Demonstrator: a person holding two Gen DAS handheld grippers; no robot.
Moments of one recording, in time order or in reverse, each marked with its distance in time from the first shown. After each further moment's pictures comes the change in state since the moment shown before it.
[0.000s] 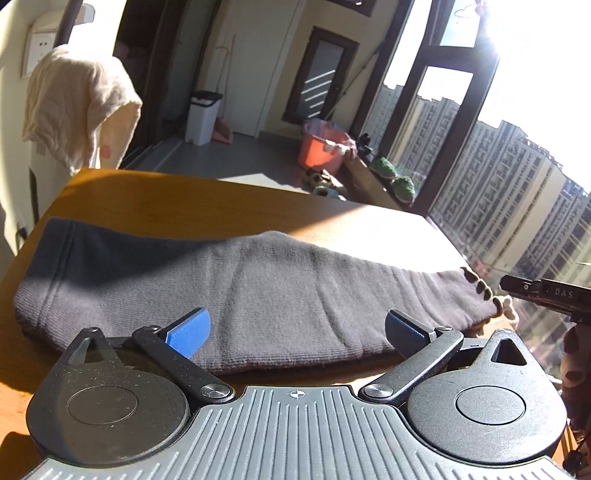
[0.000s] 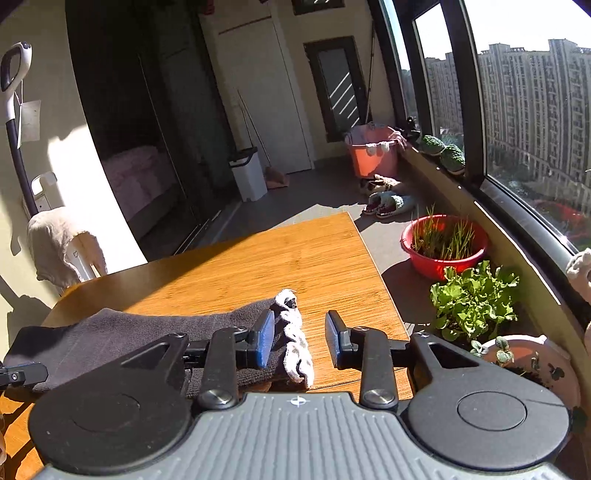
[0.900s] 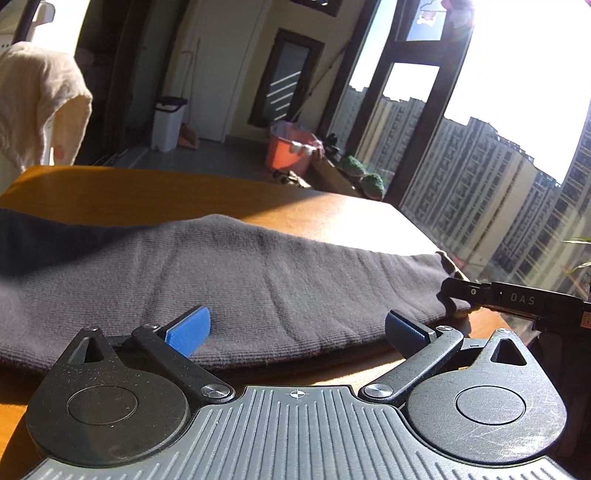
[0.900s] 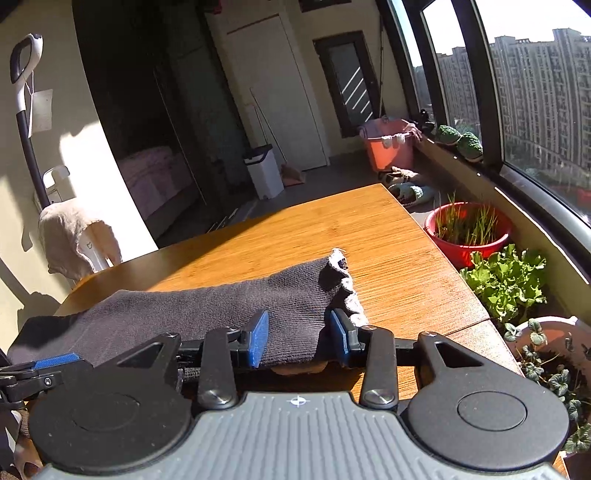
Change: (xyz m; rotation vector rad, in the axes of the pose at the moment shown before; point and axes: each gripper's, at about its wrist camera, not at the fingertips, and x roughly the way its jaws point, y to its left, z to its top) left arm 0.038 -0.017 -0.023 0.047 -0.023 -0.075; right arm 0.029 0.017 -0.039 0.022 0.006 0.026
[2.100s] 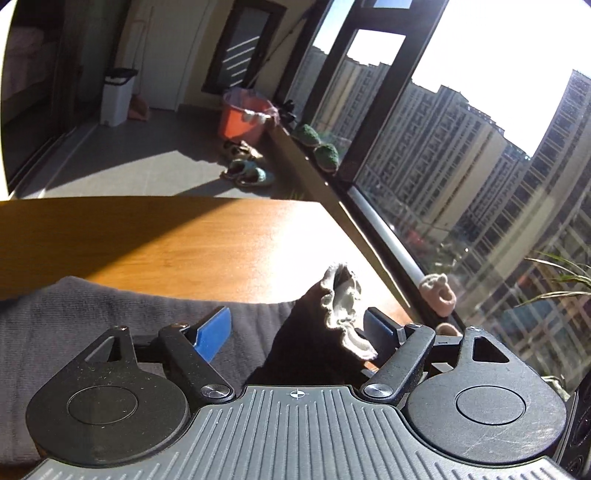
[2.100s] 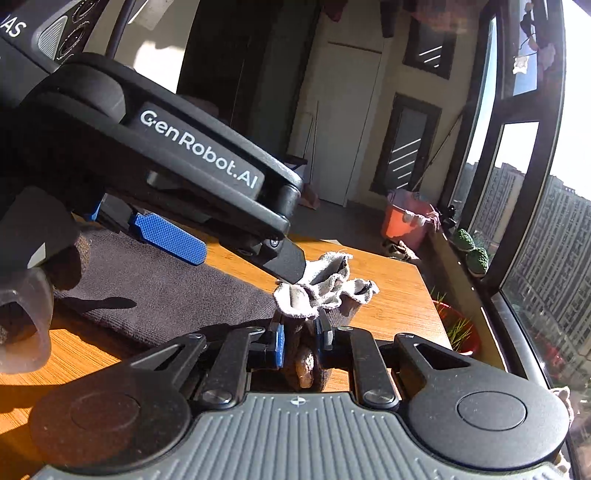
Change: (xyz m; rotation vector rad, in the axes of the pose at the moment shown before) left arm 0.063 -0.083 0.068 0.035 0.145 -0.127; right arm -0.010 0.095 -0.012 -0.527 -0.064 -0.103
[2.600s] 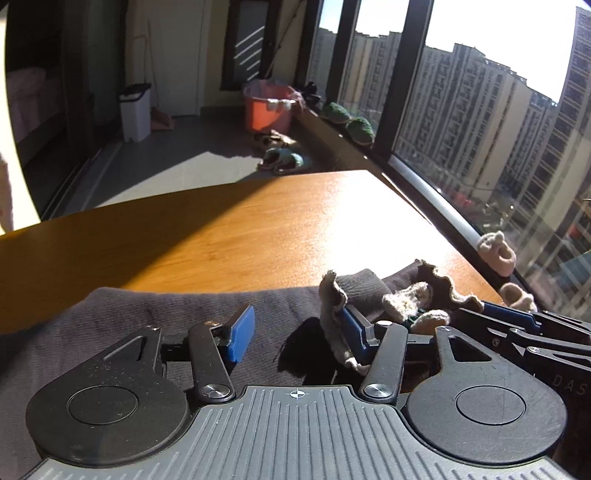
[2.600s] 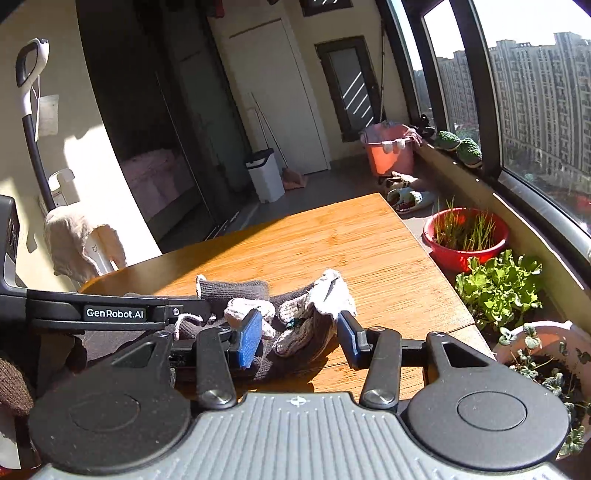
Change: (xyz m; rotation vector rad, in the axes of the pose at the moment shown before) left arm 0.030 0.011 -0.011 0.142 0.052 0.178; right arm 0.006 -0.094 -0.033 0.571 0.069 0.085
